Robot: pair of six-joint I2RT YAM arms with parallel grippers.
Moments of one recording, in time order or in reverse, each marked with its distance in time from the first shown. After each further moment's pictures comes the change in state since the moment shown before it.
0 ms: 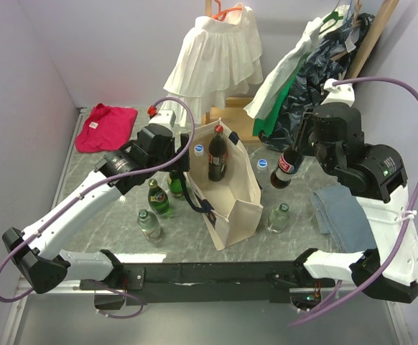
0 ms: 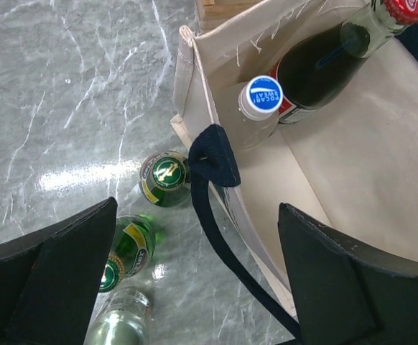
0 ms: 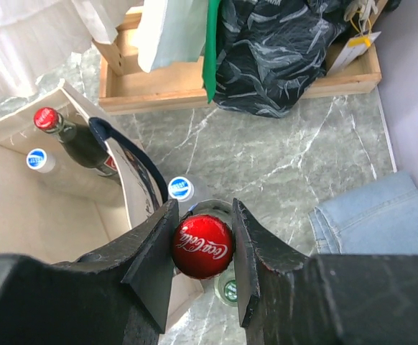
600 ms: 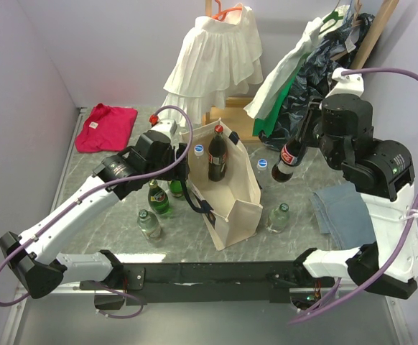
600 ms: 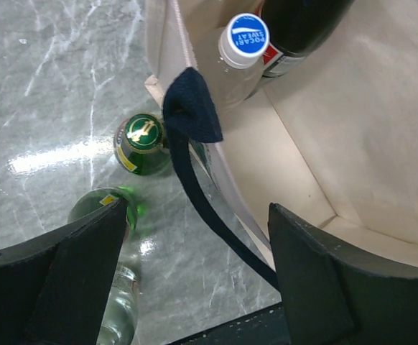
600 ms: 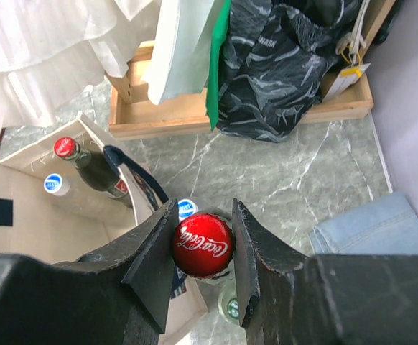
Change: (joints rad) left arm 0.000 -0.046 -0.074 -0.021 0.114 -0.025; right arm 0.000 0.050 0.137 -0.006 0.023 -0.028
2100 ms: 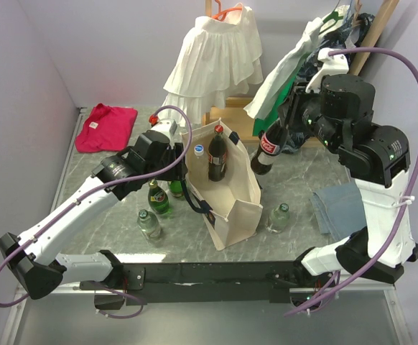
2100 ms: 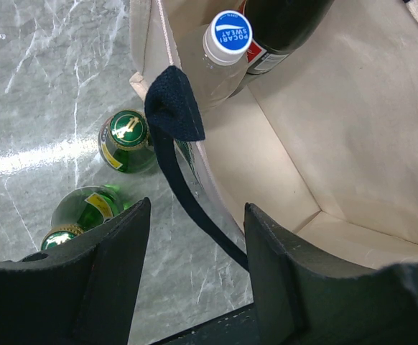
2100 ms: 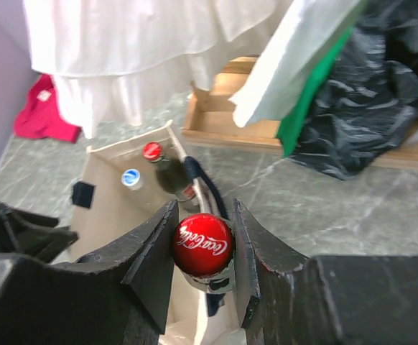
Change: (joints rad) left arm 0.000 -0.007 0.000 0.007 0.039 -0.024; right arm 0.000 0.139 0.224 0.033 -0.227 -0.080
